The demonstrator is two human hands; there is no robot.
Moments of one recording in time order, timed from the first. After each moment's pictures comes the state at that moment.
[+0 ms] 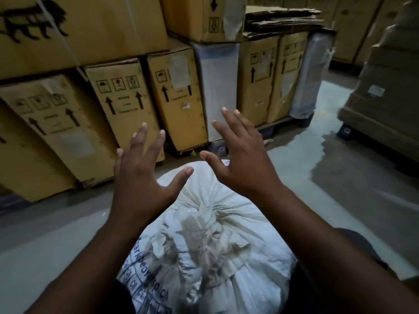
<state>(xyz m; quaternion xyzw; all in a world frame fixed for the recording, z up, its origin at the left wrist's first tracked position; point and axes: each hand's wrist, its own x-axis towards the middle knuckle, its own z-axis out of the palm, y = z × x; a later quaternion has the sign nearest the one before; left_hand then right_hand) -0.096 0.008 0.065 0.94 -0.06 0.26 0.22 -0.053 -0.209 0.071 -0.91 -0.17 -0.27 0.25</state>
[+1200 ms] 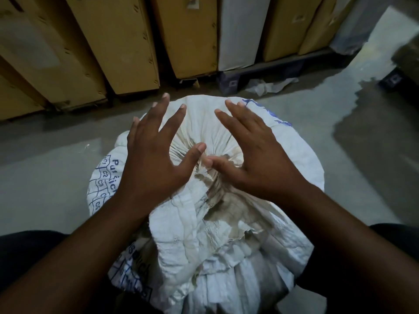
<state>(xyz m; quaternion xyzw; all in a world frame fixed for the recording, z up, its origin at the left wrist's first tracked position) -0.044 0.001 -0.083 0.95 -0.05 0.16 0.26 -0.021 -0.214 -0.066 -0.93 -0.24 -0.03 0.27</state>
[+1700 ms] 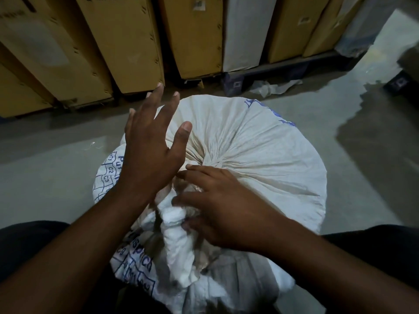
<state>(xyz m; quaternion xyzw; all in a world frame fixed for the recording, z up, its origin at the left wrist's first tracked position) -0.035 0.008 -0.077 0.94 -0.01 0.19 0.29 -0.079 -0.180 -0.083 -0.87 -0.44 0.04 0.22</state>
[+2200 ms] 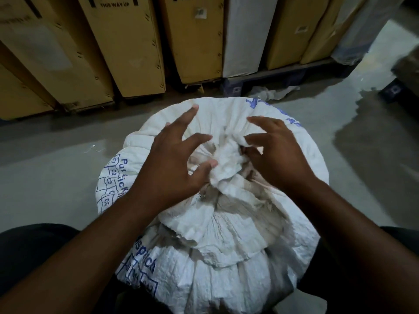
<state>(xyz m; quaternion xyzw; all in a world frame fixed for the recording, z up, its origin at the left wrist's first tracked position) -0.049 0.002 -0.082 0.93 -0.15 0.12 0.30 0.002 -0.241 -0.081 -0.96 -0.17 -0.06 0.22</state>
